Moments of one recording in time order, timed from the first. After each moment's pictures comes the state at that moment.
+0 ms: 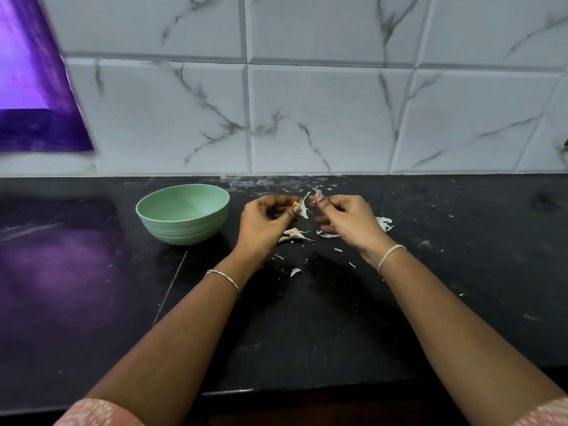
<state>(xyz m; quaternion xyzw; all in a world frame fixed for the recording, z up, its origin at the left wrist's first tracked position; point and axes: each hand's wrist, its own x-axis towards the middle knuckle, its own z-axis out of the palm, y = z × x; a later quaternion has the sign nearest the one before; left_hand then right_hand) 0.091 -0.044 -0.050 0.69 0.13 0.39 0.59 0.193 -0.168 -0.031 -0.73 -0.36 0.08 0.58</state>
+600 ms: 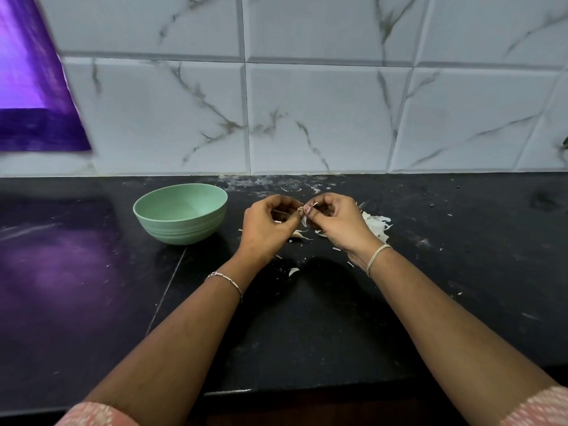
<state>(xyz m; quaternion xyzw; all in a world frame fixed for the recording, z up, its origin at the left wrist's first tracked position) 0.088 -0.054 -0.048 0.77 0.14 0.41 0.46 0.189 -0.158 -0.038 -0.69 -0.39 0.07 0.60</state>
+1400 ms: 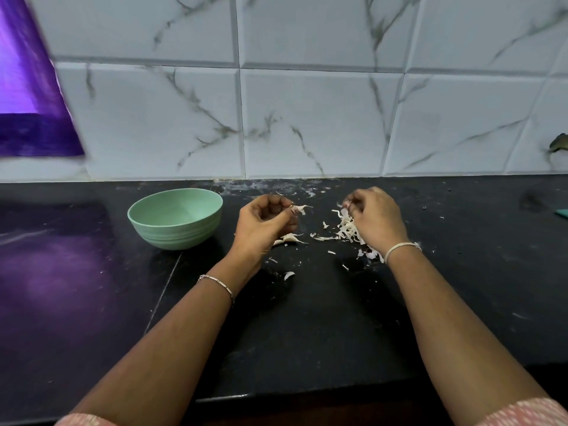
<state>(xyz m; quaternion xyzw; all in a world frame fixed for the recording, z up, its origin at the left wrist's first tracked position) 0.085 -0.060 -0.039 0.62 0.11 0.38 0.68 0.231 -0.199 -0.025 -0.86 -0.34 -0.18 0.32</state>
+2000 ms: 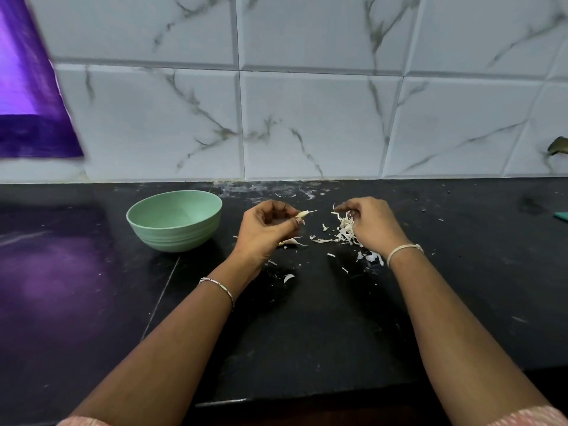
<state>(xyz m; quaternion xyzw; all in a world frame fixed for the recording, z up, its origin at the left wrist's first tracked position) 0.082 -0.062 -0.040 0.64 0.10 0.35 0.67 0.238 -0.198 -0.027 -0.86 -0.39 -0.13 0.31</state>
